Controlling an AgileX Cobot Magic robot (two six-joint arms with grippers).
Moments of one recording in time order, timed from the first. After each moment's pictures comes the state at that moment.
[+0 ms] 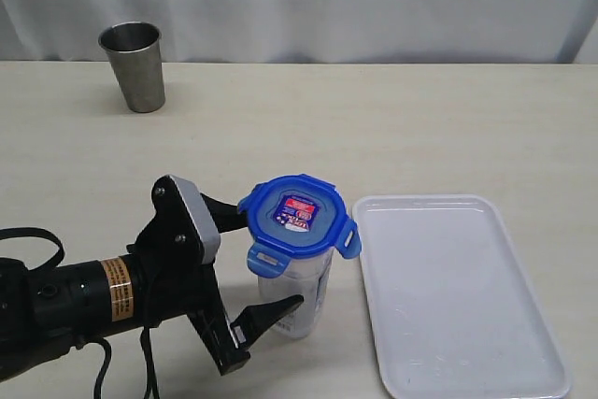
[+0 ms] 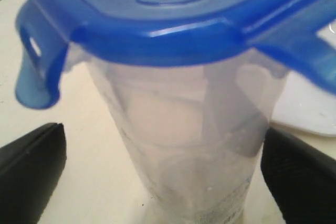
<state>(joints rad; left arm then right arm) -0.66 1.78 -0.39 0.42 -0.91 0.03 0.00 0.00 0.00 -0.03 0.35 -0.01</state>
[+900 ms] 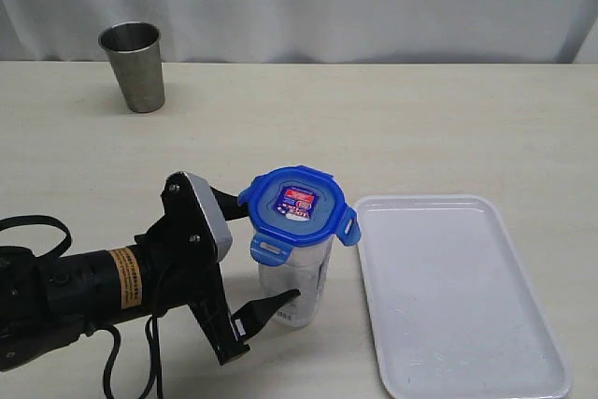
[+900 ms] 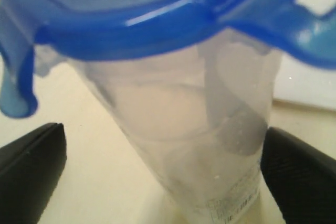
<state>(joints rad) -0.66 1.79 -0.43 0.40 -0.83 0.15 0.00 0.00 0.00 -0.03 0.35 -0.01</state>
